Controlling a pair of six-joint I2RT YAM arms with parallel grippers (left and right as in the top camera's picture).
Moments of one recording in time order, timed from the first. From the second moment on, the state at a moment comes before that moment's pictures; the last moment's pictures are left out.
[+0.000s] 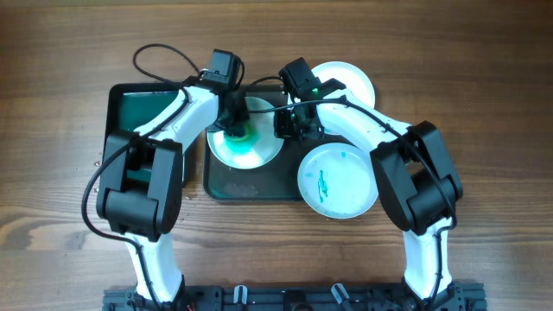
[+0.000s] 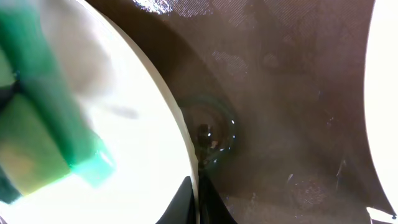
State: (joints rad) left arm -0.27 2.04 1.37 -0.64 -0.07 -0.56; right arm 0.52 2.15 1.51 -0.65 -0.26 0.54
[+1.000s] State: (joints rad) left arm -0.27 2.04 1.38 -0.71 -0.16 -0.58; right arm 0.52 2.16 1.51 -0.64 -0.26 0.55
